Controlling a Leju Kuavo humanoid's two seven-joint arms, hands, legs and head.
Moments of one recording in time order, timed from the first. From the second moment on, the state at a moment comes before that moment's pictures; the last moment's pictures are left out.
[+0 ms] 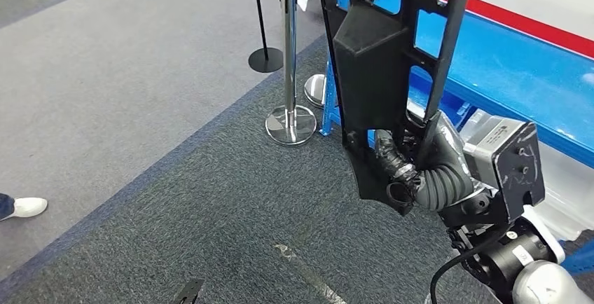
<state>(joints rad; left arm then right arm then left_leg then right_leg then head) -0.09 0.10 -0.75 -0.21 0.73 0.52 0.07 -0.53 -0.49 0.56 -1.96 -0.22 -0.40 0.24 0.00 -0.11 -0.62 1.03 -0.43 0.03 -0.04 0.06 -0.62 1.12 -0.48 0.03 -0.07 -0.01</state>
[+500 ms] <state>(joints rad) -0.09 0.15 -0.75 -0.21 0.75 0.61 0.11 -0.54 -0.49 0.56 -1.97 -0.17 -0.40 0.26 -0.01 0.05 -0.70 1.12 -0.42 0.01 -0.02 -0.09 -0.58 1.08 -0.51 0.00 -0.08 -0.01</state>
